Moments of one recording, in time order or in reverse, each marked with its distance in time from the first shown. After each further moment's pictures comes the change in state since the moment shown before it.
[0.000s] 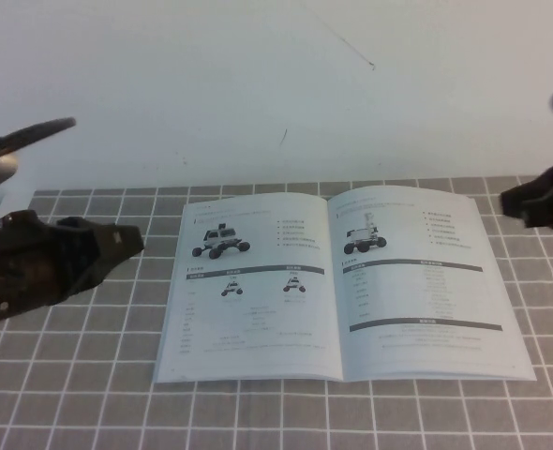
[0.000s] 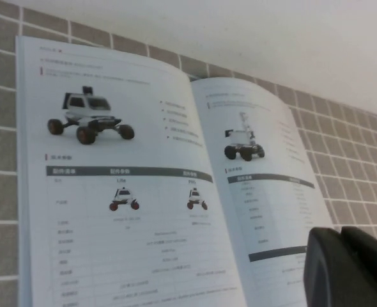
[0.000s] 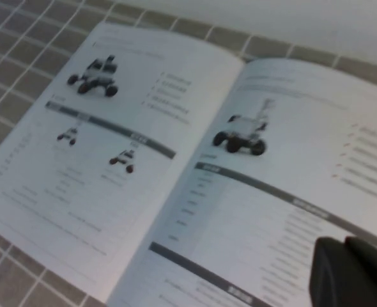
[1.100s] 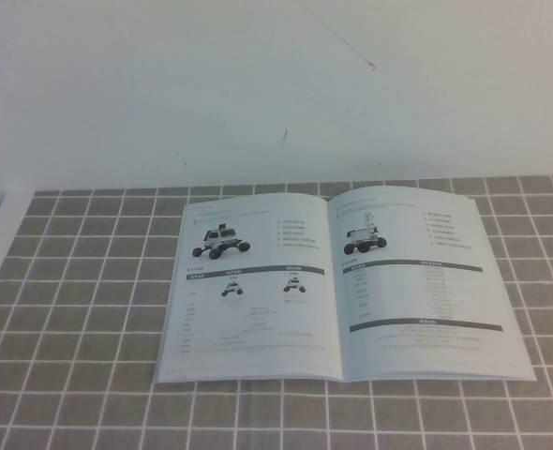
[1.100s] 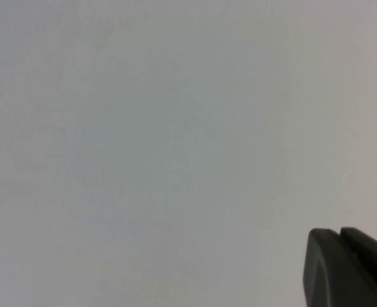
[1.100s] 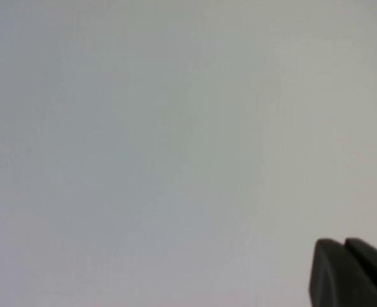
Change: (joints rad) right arm -0.121 -1.440 0.892 -0.754 -0.938 0.722; left arm 0.000 -1.134 0.569 0.965 -0.683 -0.805
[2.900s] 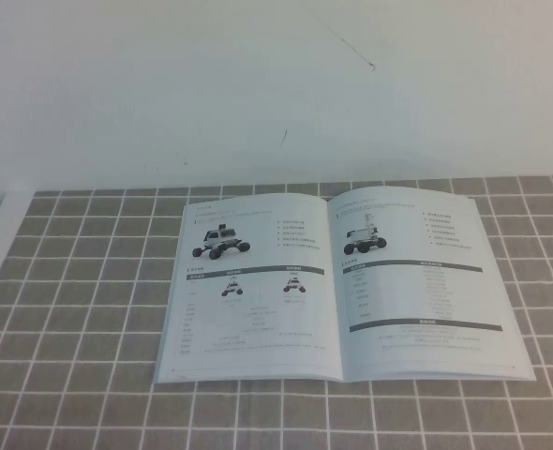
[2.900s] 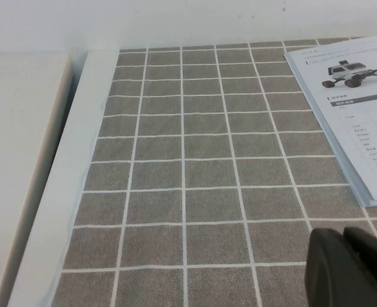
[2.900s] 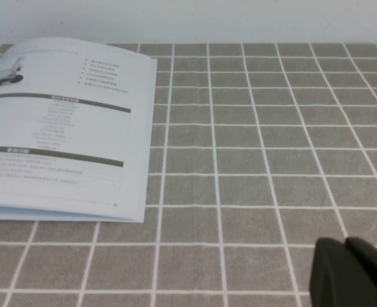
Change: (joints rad) right arm 0.000 -0.020 0.156 -0.054 0.732 0.134; left arm 0.000 -0.031 0.163 0.314 0.481 -0.038
